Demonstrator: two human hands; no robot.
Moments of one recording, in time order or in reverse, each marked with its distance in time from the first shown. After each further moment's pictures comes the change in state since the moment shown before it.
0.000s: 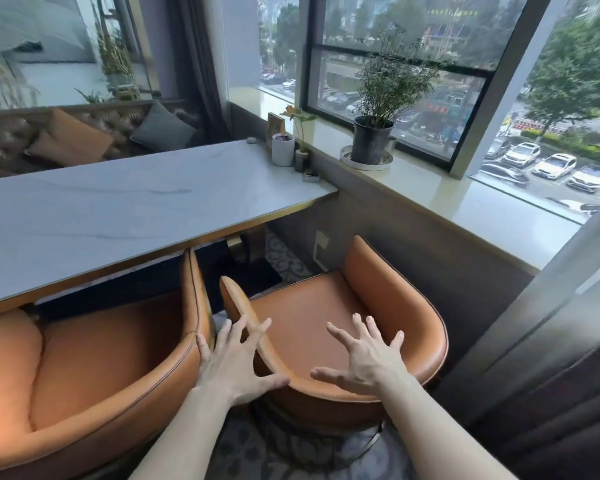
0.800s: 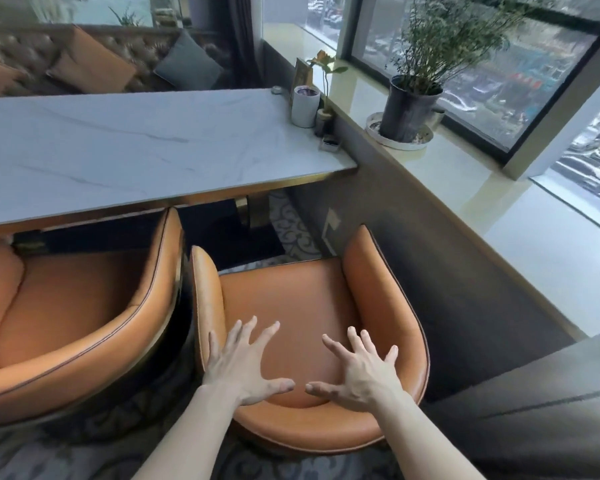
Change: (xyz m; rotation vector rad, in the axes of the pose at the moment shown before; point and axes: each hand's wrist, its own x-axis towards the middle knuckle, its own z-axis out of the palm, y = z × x) left_hand 0.133 0.151 0.085 -0.039 -0.082 -0.204; right_hand 0.140 0.164 0.000 -0.043 -0.205 -0.163
